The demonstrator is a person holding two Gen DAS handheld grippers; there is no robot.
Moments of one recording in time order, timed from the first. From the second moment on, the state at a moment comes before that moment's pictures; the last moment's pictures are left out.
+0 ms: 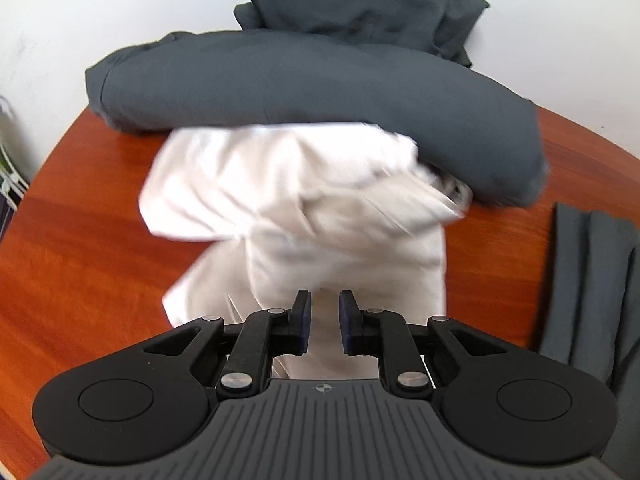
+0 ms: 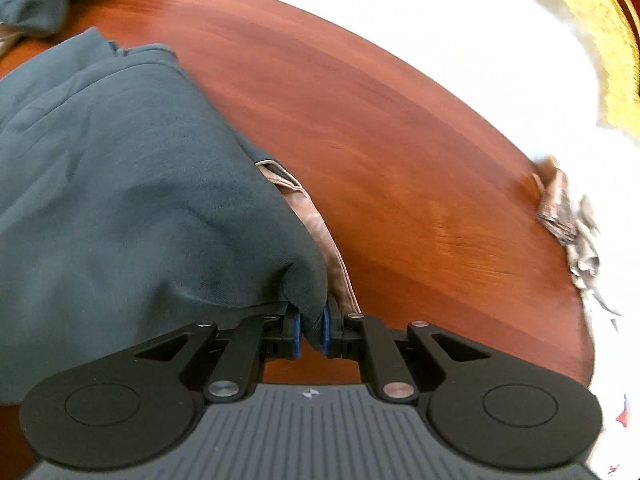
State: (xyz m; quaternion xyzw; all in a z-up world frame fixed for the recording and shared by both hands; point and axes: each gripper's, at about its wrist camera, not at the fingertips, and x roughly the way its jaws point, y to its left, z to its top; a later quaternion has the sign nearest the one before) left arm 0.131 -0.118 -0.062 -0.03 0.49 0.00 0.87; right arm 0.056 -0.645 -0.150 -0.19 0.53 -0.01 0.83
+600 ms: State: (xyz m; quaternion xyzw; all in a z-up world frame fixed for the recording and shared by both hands) left arm 0.038 -0.239 -0.053 0.00 0.49 -0.08 0.87; right arm 0.059 -0.684 -0.131 -0.21 0.52 0.02 0.83
